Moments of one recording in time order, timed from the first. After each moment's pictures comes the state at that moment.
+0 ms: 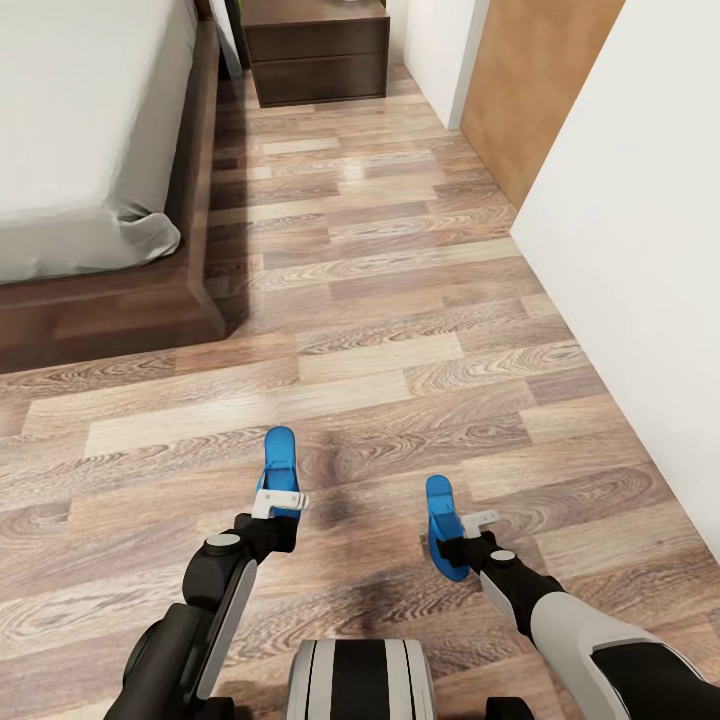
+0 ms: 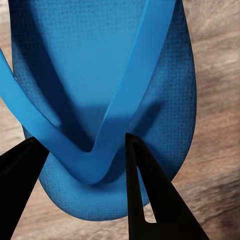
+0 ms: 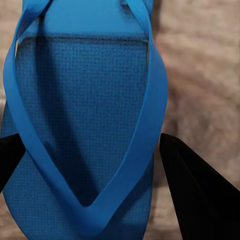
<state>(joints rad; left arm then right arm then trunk) -0.33 -0.10 -0.17 -1.53 0.00 0.86 0.11 -0.82 -0.01 0.13 -0.13 0.03 -0.04 0.05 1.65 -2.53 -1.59</state>
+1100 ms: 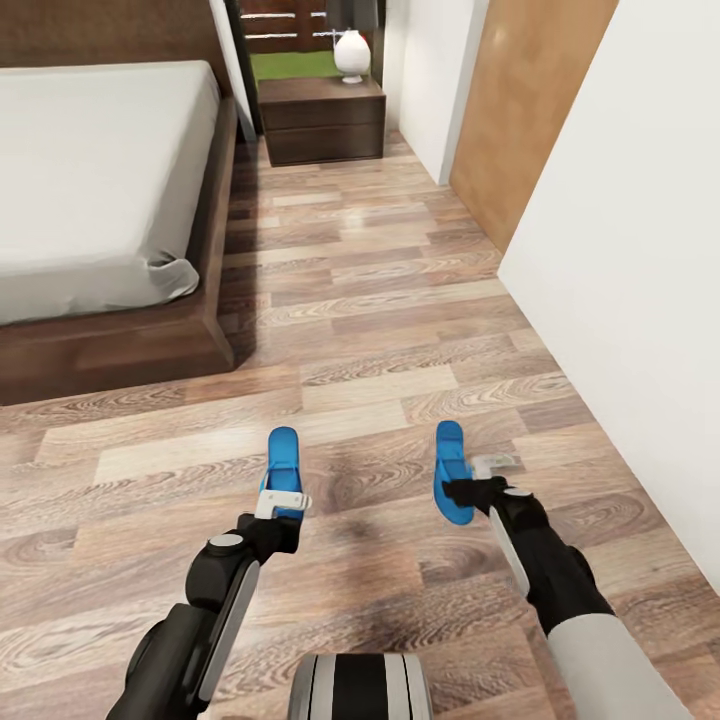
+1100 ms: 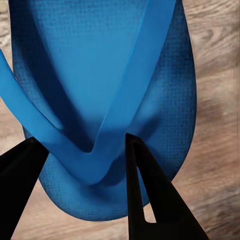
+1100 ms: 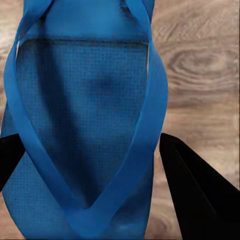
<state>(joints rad) -0.33 -0.10 -0.18 -1.53 0.01 0.86 0.11 -0.63 -0.02 0.04 -1.04 0.03 0.59 0.04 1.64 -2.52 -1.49</state>
